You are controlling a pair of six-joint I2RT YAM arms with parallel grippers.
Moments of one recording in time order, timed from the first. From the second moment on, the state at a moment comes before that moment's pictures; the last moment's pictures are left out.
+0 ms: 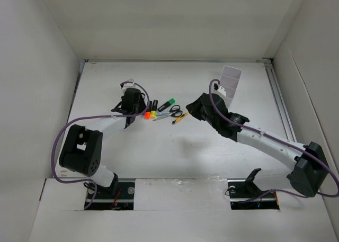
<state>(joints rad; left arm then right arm) -0.34 1.52 0.83 0.05 -0.27 -0.53 0.78 1.29 0.95 -0.13 0.35 1.05</state>
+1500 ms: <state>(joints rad) -0.37 1.69 0.86 0.05 -0.27 -0.51 0.77 1.30 0.95 -0.13 0.32 1.05</state>
